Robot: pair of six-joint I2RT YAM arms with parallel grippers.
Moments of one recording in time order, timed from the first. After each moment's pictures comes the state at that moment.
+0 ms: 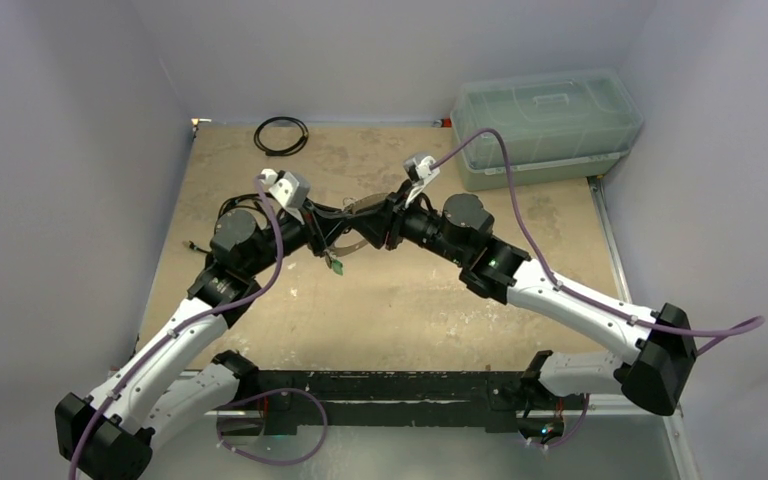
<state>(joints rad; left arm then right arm) -0.51 0.86 0.72 0.19 0.40 -0.26 0.90 1.23 1.00 0.25 -0.11 0.43</state>
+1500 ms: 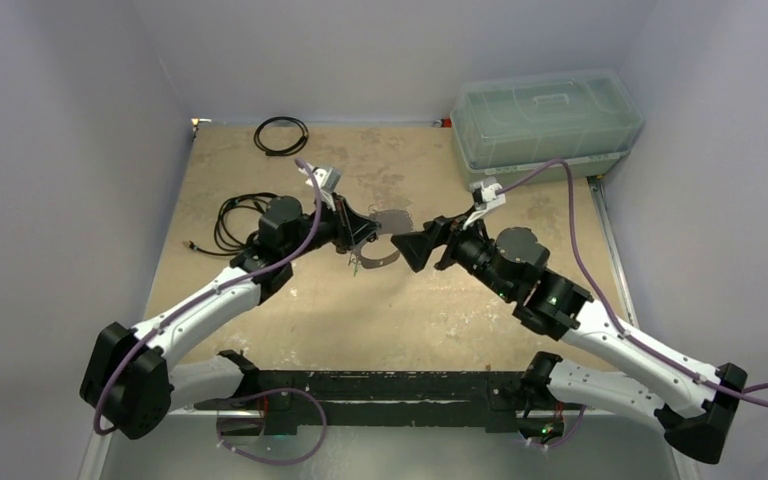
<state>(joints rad) -0.56 1.14 0.72 0.28 0.36 -0.51 0.91 0.88 0.84 -0.01 0.17 0.52</state>
